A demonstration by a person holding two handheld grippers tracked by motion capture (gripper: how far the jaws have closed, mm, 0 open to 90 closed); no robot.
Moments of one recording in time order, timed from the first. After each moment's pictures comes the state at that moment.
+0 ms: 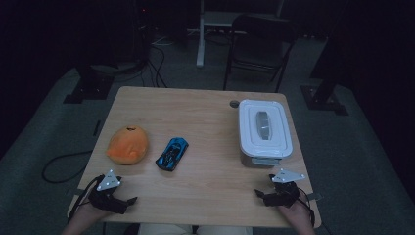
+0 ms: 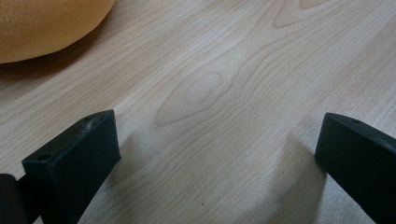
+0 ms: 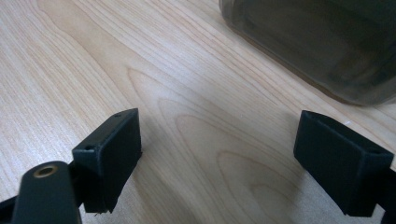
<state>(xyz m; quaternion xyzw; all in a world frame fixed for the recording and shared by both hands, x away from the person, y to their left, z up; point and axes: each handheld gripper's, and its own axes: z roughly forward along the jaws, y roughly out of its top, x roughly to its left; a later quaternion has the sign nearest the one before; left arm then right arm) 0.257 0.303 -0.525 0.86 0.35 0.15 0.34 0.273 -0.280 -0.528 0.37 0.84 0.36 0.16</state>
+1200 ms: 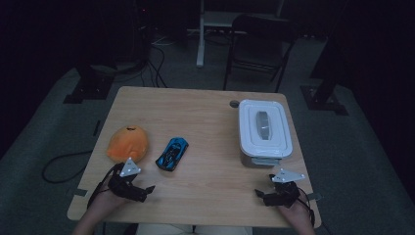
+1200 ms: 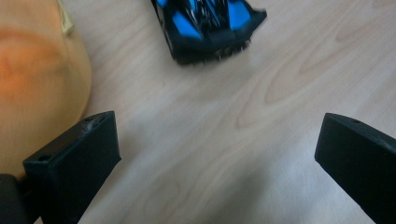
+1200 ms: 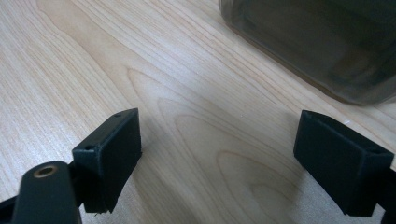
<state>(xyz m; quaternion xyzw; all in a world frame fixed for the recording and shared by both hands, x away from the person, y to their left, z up) 0.281 0.238 -0.487 0.86 0.37 0.16 0.32 0.274 -0.280 -0.528 0.37 0.84 0.36 0.16</state>
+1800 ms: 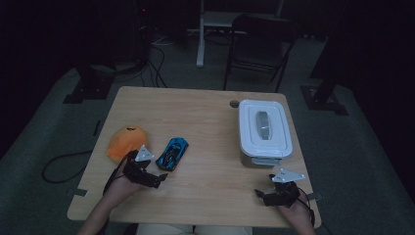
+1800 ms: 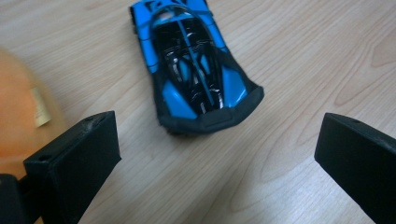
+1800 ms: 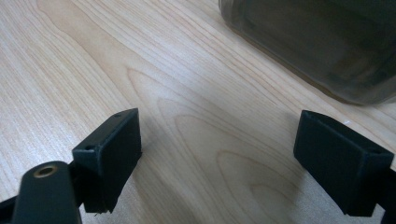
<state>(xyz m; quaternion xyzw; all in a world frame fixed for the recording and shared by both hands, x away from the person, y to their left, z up) 0.318 0.204 -0.476 0.86 0.37 0.14 0.33 0.274 -0.280 -0.528 0.37 0.84 0.36 0.16</state>
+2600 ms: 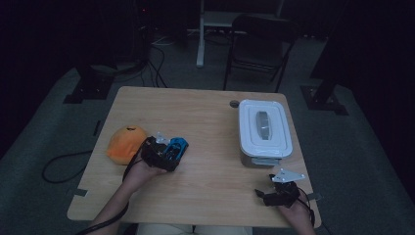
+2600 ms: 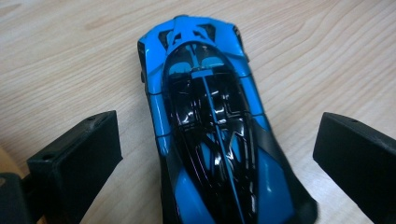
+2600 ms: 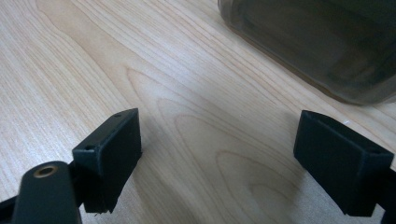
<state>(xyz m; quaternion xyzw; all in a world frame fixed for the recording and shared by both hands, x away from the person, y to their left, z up) 0.374 0.163 -0.486 0.85 0.42 0.15 0.29 0.274 -0.280 -0.528 0.37 0.84 0.36 0.16</state>
